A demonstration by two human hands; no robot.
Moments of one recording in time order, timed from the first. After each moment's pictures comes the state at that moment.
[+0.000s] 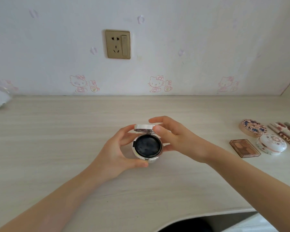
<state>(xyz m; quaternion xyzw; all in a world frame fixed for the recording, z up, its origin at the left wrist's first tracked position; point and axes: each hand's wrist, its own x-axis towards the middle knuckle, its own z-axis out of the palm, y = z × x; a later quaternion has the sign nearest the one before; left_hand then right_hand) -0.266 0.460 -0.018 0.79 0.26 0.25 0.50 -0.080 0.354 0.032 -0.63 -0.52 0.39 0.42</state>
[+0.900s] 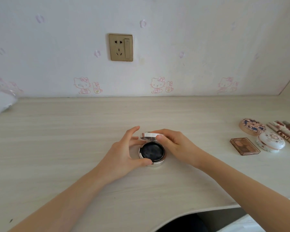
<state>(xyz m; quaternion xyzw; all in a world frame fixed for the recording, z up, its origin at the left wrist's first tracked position) -0.266 0.461 -0.025 0.84 0.29 0.21 0.41 -0.079 0.359 -0.008 -0.65 -0.58 0.28 0.40</state>
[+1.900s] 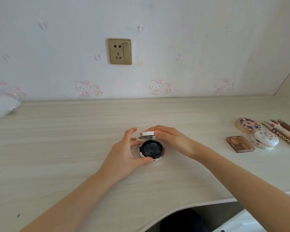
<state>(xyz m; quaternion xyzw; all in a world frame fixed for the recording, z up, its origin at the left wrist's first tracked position) -0.264 0.449 -0.028 0.84 0.32 0.24 0.37 -0.080 0.362 0.011 -0.62 -0.57 0.38 0.39</state>
